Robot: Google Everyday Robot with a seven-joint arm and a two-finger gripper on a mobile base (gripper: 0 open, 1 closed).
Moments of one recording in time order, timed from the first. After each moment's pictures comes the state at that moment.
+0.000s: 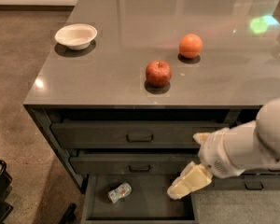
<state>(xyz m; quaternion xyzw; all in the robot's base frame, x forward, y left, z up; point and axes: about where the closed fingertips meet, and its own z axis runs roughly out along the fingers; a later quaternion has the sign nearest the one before) 0.376 -0.122 0.748 -0.46 0.84 0.18 0.24</state>
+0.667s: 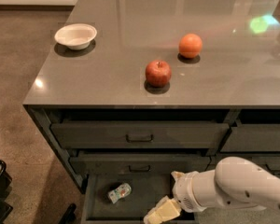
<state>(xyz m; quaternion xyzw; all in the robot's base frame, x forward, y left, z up) 0.348 -0.069 0.598 -0.41 0.84 0.27 0.23</state>
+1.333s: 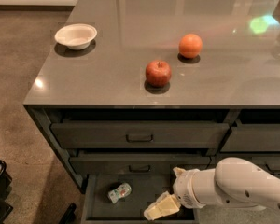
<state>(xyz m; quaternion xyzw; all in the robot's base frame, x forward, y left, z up) 0.364 -0.072 0.591 -0.39 0.85 0.25 0.25</state>
